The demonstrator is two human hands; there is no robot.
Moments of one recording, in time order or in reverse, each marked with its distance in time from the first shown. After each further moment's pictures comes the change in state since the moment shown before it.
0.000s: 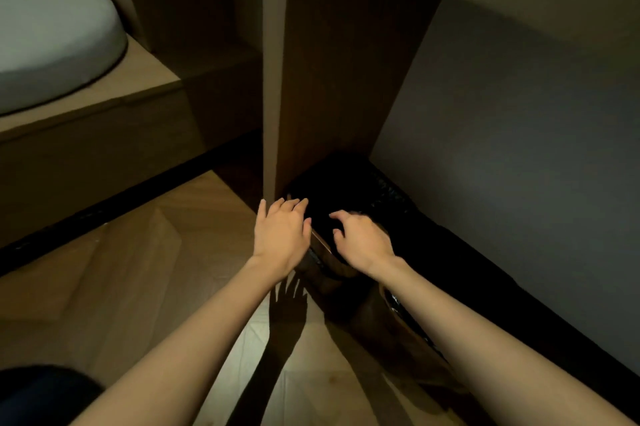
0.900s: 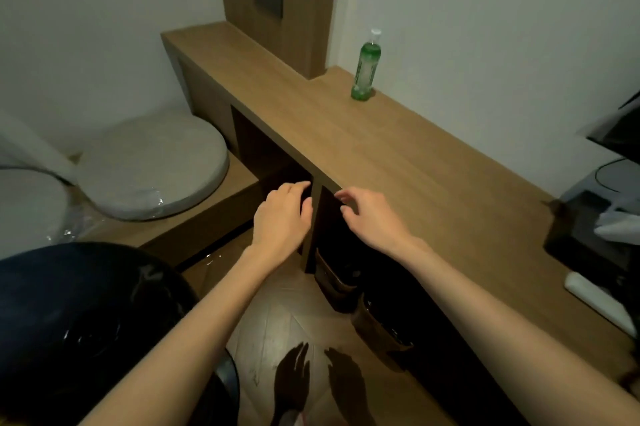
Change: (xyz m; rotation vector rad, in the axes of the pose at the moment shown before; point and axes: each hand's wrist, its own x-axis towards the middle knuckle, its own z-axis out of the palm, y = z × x) left_hand -0.129 0.141 -0.536 -0.143 0.236 -0.013; right_hand -0.213 -0.245 -0.473 0.208 0.063 -0.157
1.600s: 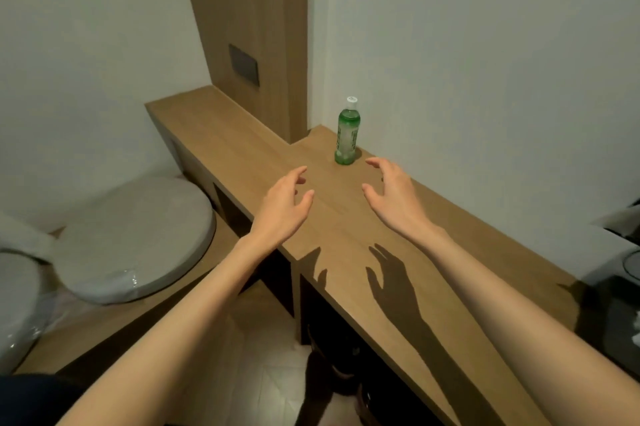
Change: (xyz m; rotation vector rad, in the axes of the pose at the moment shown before) left_hand 0.218 0.063 0.008 -0.247 -0.058 0.013; right_hand 0.170 0.073 -0.141 0.110 0.278 -0.024
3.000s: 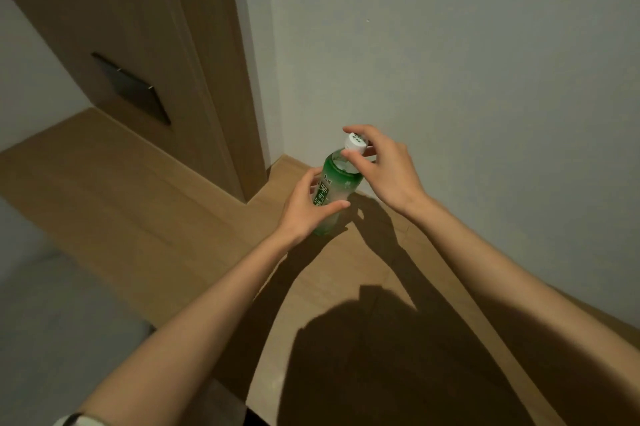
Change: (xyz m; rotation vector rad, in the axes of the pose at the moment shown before) left_hand 0.353 -0.100 0.136 -0.419 -0.340 -0.056; right_hand 0.328 0.073 0.060 0.131 0.174 0.125
